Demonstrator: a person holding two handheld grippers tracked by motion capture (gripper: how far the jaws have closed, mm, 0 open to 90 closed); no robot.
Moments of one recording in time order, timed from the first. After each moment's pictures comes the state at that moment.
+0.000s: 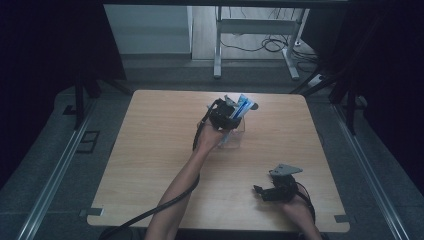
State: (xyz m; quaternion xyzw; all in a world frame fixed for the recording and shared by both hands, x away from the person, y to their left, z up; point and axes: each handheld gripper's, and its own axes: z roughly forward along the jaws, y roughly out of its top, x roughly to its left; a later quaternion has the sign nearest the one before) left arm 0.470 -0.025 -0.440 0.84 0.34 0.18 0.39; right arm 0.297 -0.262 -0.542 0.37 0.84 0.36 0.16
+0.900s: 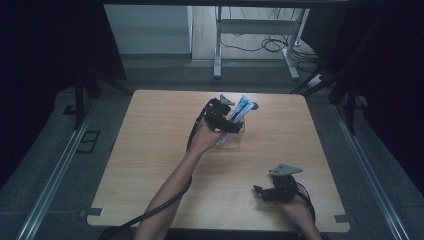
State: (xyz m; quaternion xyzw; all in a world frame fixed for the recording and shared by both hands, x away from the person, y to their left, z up) left arm 0.451 -0.011 -0.421 0.83 0.35 0.15 0.40; right arm 0.297 -0.262 -0.542 0.37 0.84 0.36 0.16
